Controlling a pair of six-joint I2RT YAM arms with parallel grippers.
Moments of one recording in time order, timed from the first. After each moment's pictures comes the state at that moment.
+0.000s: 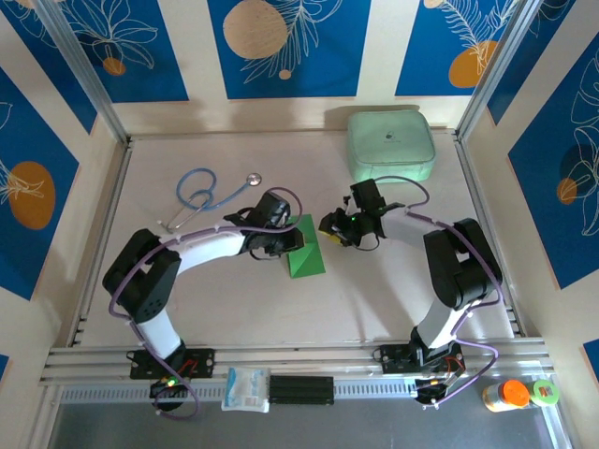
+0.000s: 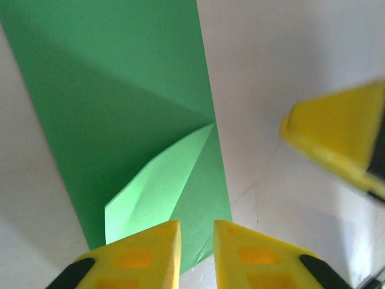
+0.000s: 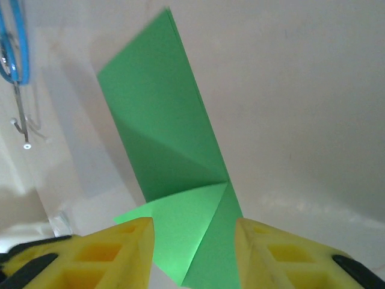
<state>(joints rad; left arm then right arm) -0.70 1.72 1.05 -0.26 0.25 -0.84 0.39 1.70 0.93 -0.26 -0.51 0.84</state>
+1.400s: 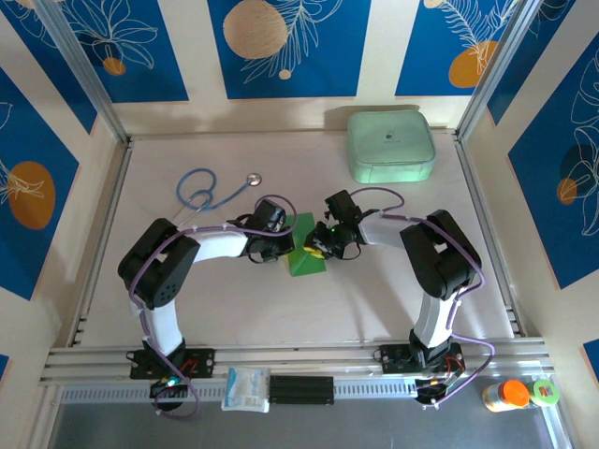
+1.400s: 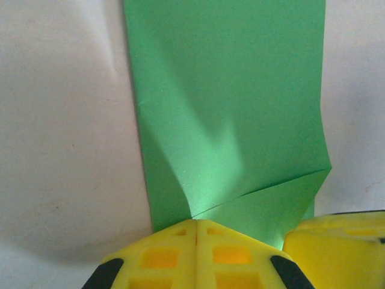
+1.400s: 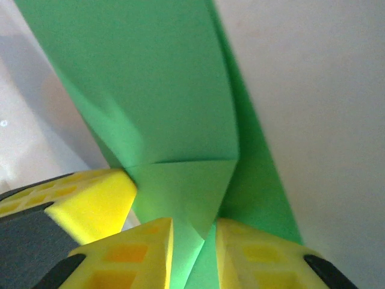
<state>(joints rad) -0.66 1.84 0.98 -0.11 0.21 -0.89 0.53 1.82 0.97 -0.24 -0.49 0.95</state>
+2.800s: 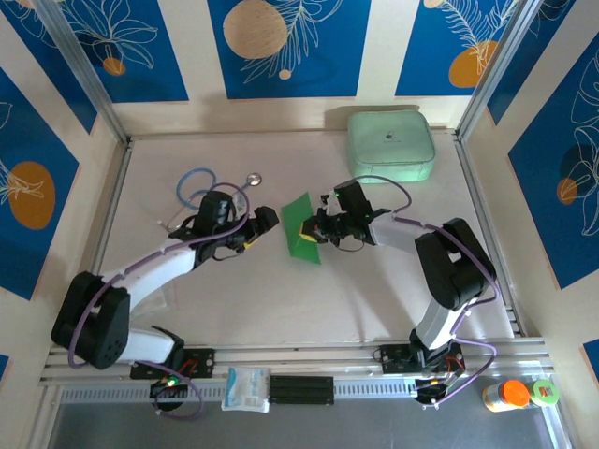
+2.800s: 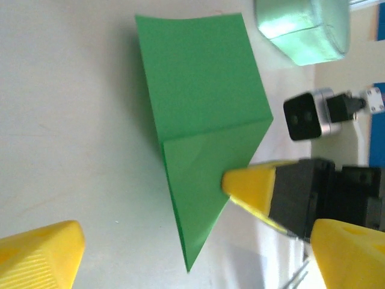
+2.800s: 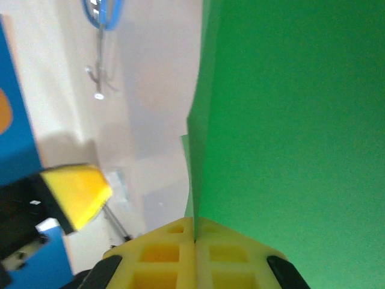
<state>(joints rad) -0.47 1.33 0.73 -0.05 0.41 -0.97 0.47 1.71 0.93 -0.02 -0.68 0.92</state>
